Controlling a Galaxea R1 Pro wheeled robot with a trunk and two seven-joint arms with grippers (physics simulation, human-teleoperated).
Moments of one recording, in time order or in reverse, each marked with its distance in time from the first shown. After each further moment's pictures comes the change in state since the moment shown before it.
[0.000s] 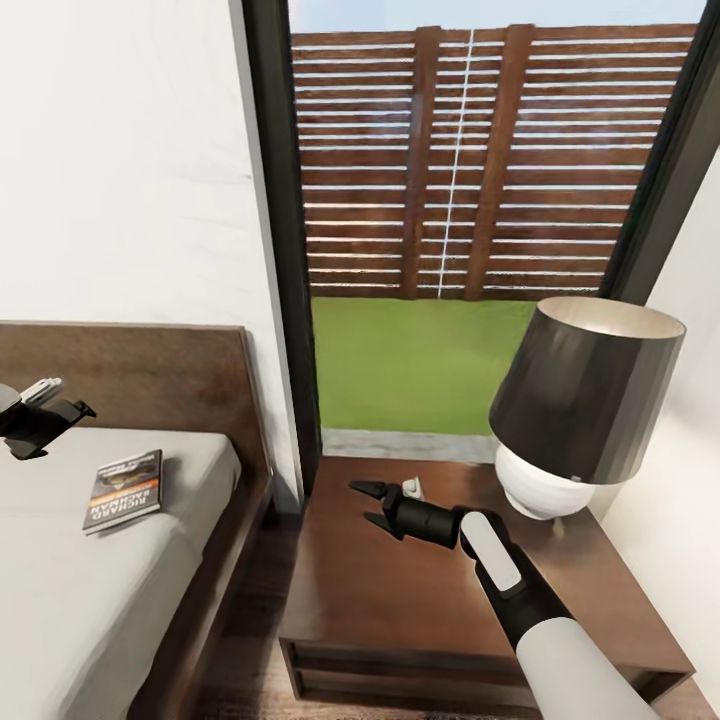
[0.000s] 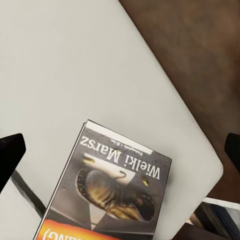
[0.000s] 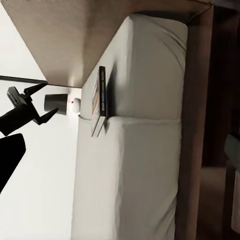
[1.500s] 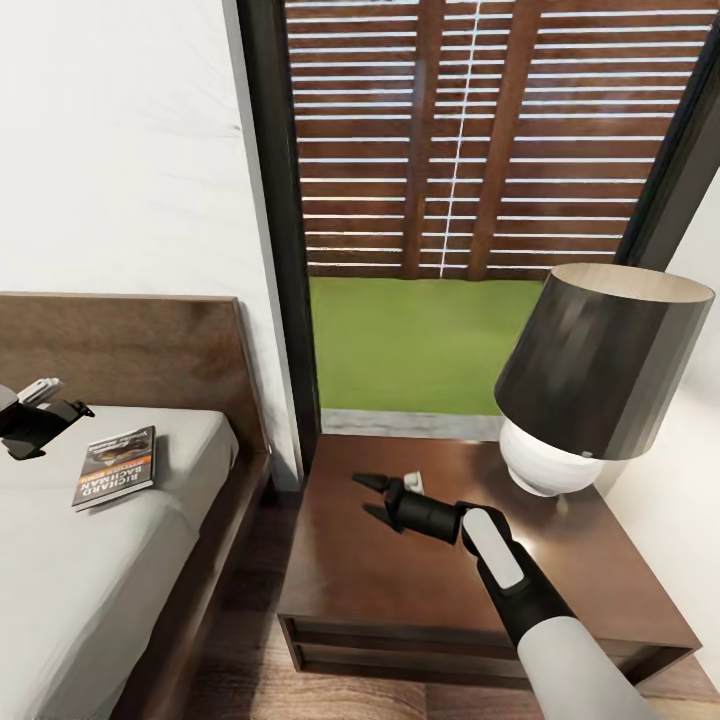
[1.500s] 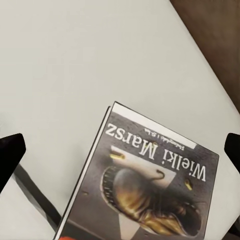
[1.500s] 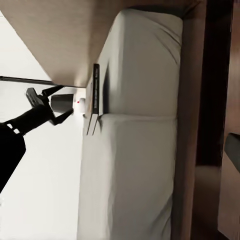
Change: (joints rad) left arm 0.000 0.006 0.000 0.000 0.000 0.000 -0.005; right arm 0.000 -0.002 -0.006 -0.026 0.000 0.001 0.047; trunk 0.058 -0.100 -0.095
